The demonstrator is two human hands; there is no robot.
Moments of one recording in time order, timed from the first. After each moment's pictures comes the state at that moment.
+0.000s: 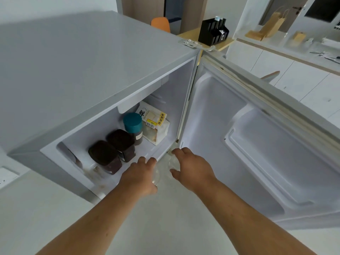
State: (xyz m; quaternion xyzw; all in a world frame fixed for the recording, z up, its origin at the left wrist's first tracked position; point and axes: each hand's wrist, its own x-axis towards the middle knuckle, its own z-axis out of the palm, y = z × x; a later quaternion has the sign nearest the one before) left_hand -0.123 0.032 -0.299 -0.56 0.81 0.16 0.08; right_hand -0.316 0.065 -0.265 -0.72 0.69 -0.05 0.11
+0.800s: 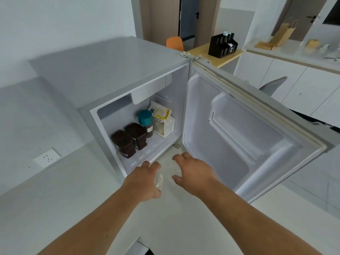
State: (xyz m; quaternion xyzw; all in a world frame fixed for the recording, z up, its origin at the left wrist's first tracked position) left_hand -0.107 0.163 -0.266 -0.59 0.79 0.16 0.04; right_hand -0.316 0.186 -0.222 -0.77 0.63 -0.03 0.11
